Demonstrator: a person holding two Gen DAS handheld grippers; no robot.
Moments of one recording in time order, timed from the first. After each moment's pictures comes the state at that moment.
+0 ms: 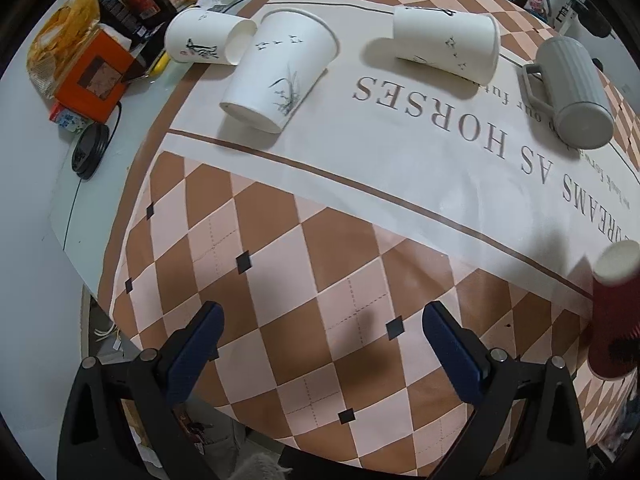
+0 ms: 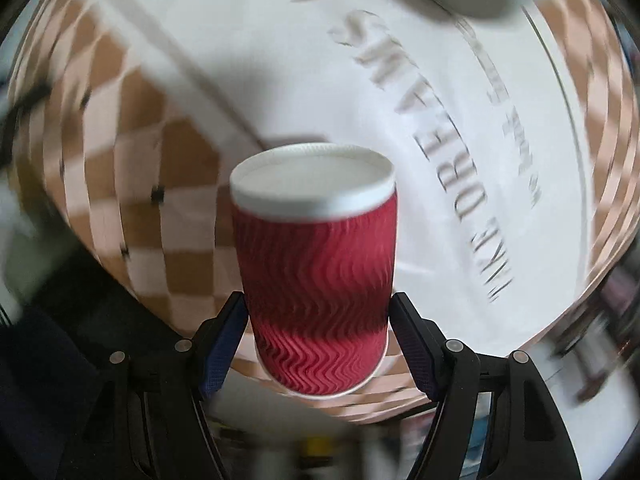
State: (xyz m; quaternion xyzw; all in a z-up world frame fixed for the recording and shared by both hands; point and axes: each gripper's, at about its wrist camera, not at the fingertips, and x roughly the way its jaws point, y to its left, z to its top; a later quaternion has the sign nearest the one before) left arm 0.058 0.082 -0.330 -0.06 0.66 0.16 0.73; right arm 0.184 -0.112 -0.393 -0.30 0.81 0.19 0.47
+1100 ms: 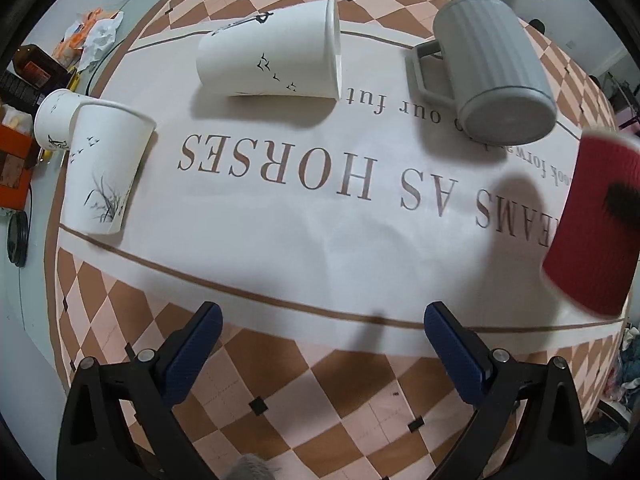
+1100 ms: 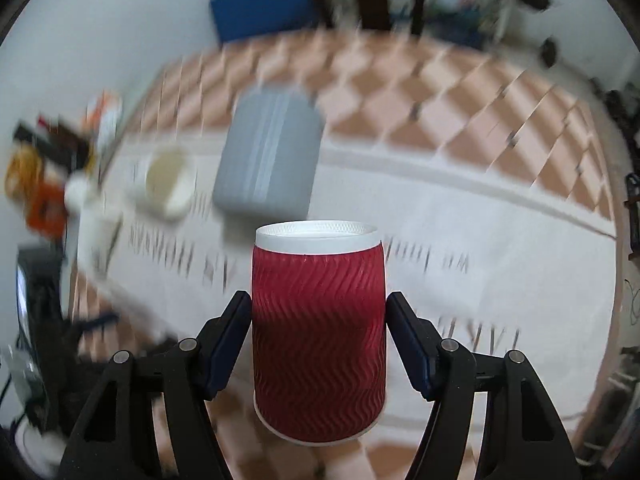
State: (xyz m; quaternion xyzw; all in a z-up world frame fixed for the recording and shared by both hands) left arm 0.150 0.008 -0.352 -0.04 0.67 0.05 0.74; right arm 0.246 -0.221 -0.307 0.02 0.58 0.12 0.81
